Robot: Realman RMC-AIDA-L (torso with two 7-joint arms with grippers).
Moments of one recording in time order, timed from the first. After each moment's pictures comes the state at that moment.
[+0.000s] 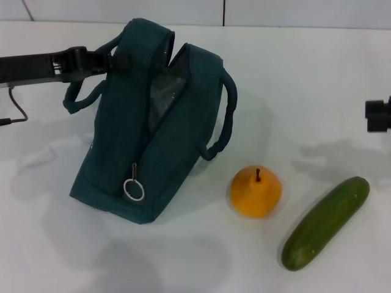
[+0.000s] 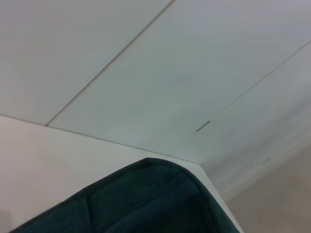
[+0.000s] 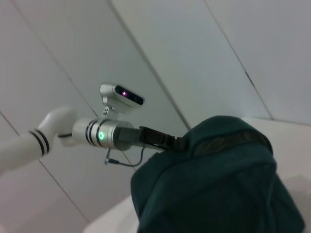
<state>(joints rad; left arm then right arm) -0.51 -1.98 0.66 0.84 1.89 1.64 -2.24 0.51 1.81 -0.98 -0.79 -1.63 -1.82 1.83</state>
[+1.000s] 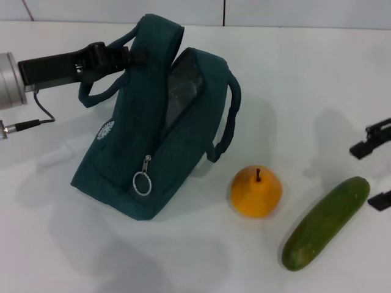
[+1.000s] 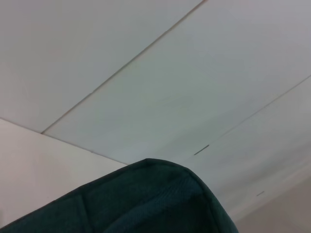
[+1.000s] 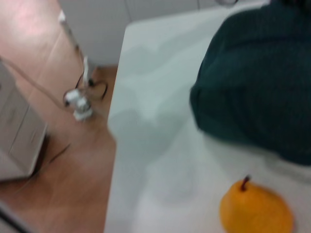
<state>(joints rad) -0.52 -2.05 0.63 0.79 1.86 1.56 -2.23 0.72 1.87 -1.06 -1.16 -2.13 -2.03 1.75</state>
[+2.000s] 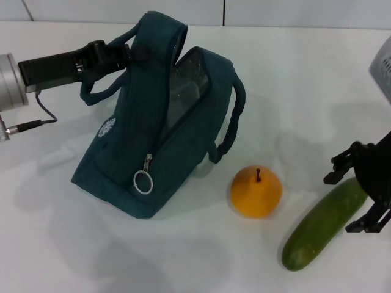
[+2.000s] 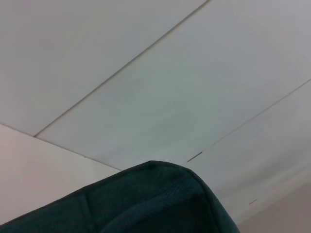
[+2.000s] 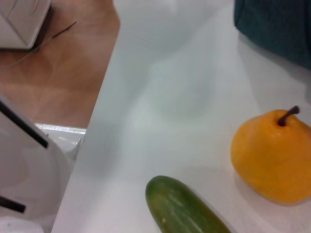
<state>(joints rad) -0.51 -2.06 0.63 0.79 1.84 1.56 -2.23 0.76 1.98 -1.34 -1.17 -2.38 -1.84 1.65</state>
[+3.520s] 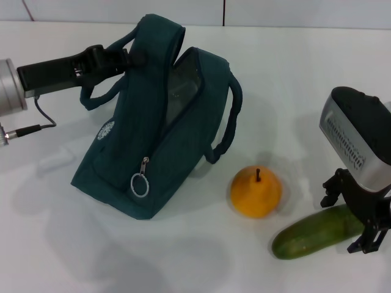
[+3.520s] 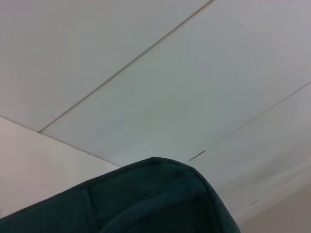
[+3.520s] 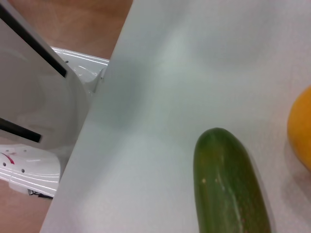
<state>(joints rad) -0.50 -2.06 0.63 0.78 1.84 1.56 -2.23 0.79 2.02 -1.60 -1.16 -2.47 -1.76 1.71</state>
